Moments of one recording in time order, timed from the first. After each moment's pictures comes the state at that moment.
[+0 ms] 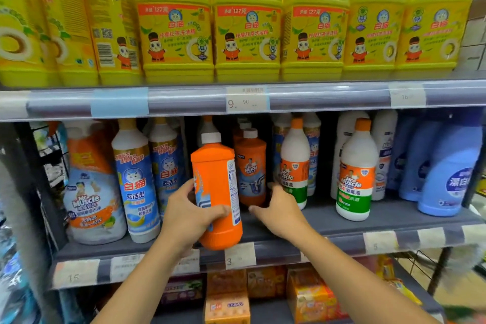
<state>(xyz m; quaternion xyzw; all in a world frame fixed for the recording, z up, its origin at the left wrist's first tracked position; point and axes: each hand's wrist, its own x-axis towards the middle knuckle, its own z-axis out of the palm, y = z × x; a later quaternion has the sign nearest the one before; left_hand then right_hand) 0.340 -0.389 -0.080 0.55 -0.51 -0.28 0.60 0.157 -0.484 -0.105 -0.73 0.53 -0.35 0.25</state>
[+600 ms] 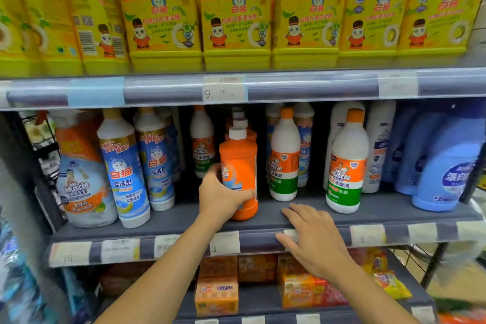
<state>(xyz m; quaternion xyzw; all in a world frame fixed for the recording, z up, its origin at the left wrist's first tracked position) 0.270 -0.451 -0.095 0.62 -0.49 -0.19 0.58 0.053 -0.458 -0.152 -0.86 0.47 -0.20 -0.07</state>
